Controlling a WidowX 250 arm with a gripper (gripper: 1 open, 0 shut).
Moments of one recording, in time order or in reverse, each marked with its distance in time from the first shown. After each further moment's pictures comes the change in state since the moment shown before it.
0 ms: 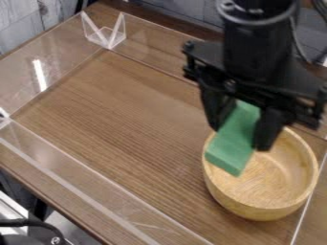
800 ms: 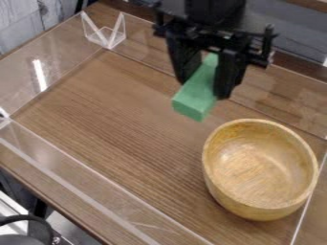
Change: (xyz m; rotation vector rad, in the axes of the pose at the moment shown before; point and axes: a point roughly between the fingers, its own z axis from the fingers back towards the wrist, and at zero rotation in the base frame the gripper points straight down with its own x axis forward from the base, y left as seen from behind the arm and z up) arm 0.023 0.058 0.012 -0.011 0.031 0.072
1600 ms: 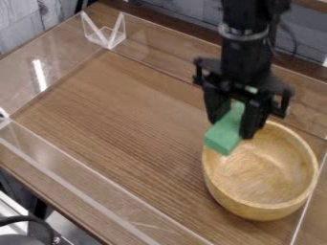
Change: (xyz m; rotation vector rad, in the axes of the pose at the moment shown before) arm 0.031 -0.011 -0.064 -0.046 0.097 -0.072
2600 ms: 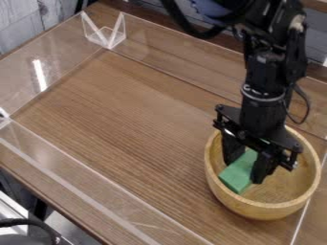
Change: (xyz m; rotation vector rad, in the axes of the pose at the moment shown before) arm 0.004 -0.016 -0.068 0.011 0.088 -0.116
